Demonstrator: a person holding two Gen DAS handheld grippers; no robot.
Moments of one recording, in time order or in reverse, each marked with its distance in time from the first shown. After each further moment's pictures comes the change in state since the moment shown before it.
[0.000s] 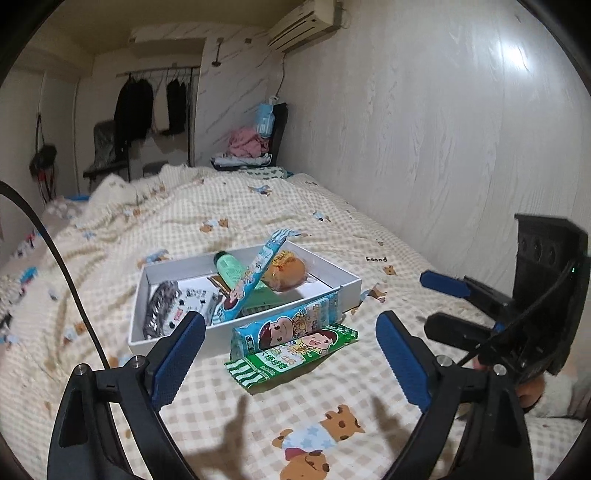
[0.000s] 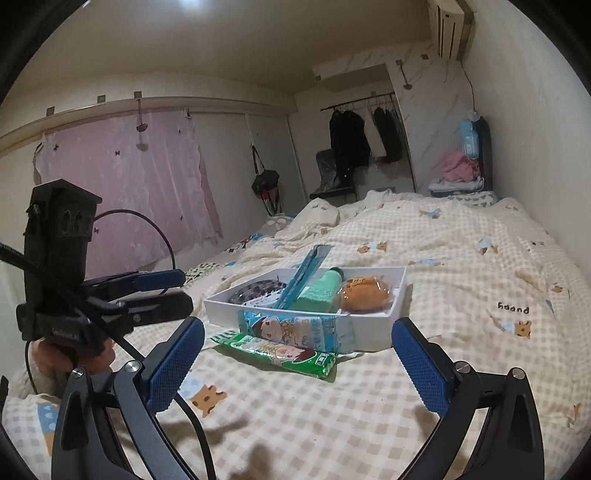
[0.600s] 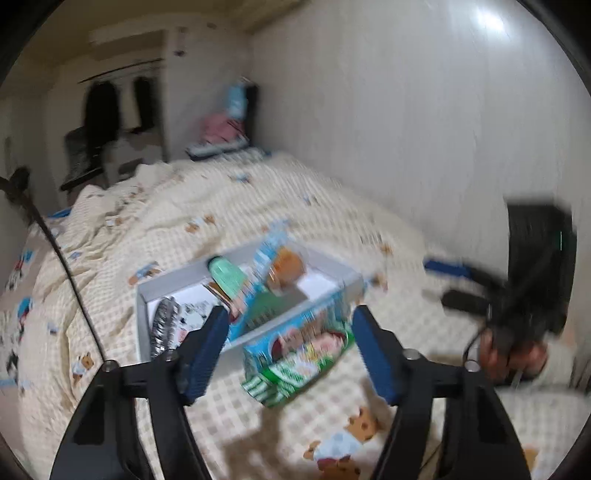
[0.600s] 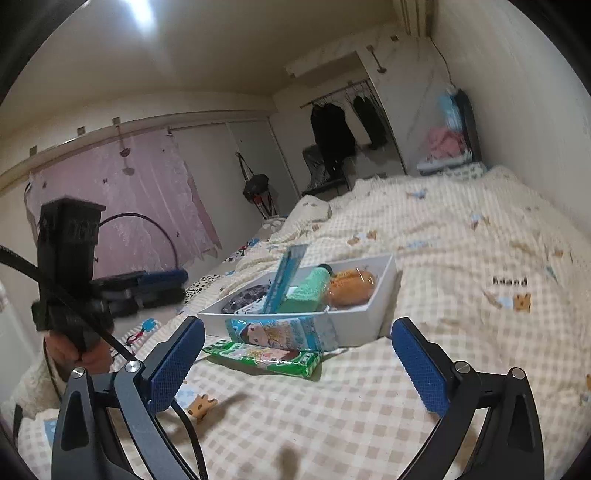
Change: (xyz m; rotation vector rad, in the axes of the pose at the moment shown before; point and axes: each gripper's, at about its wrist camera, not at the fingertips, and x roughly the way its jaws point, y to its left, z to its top) left arm 0.020 -0.003 0.026 0.195 0.139 -0.050; right arm -0.004 -0.034 0.002 0.155 -0.003 0.004
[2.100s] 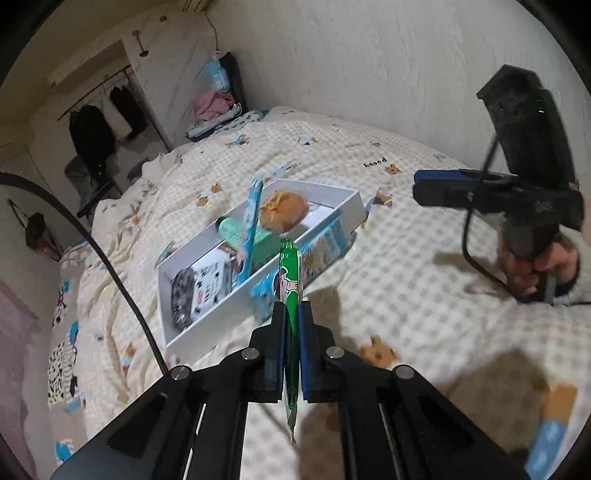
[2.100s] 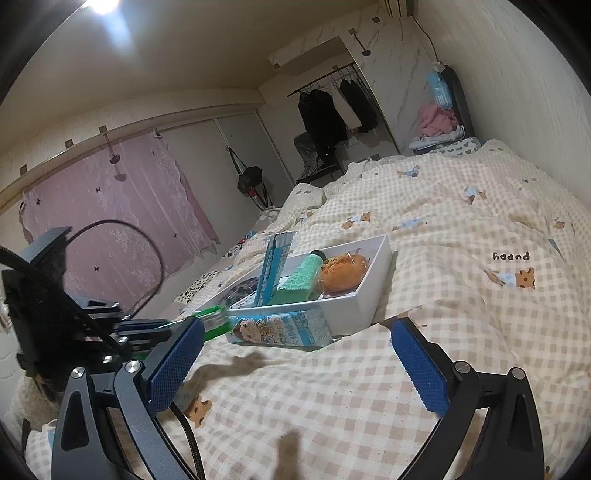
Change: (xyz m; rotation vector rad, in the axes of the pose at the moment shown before) left arm -0.010 -0.044 -0.017 0.204 0.179 0.175; right arm 0.004 -0.015 0.000 0.077 0.041 0.005
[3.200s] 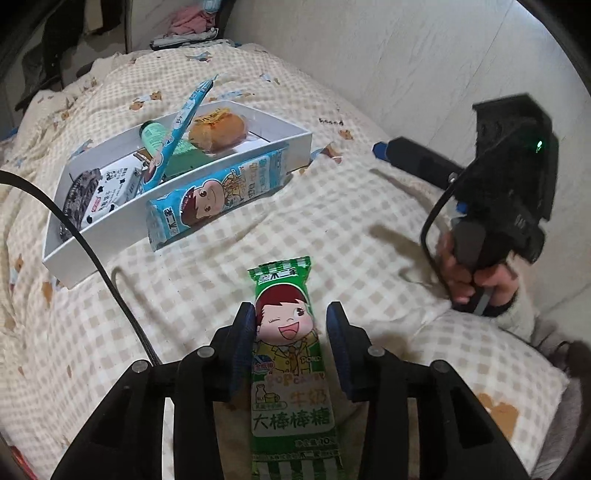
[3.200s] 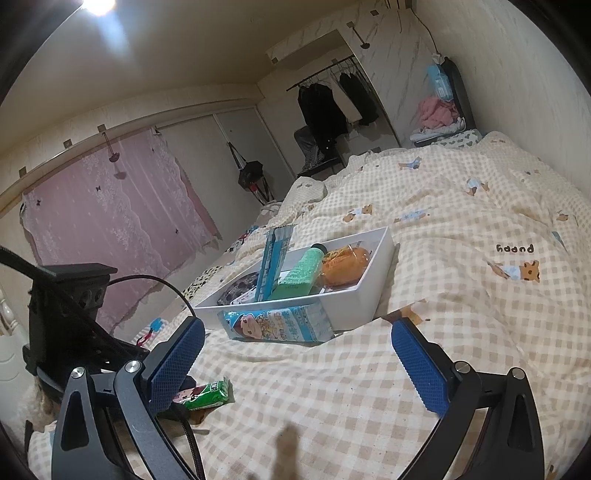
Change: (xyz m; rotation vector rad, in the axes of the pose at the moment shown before) left arm 0.046 0.004 -0.014 -0.266 0.222 -0.398; right arm 0.003 -0.003 -0.002 0.013 0.023 0.007
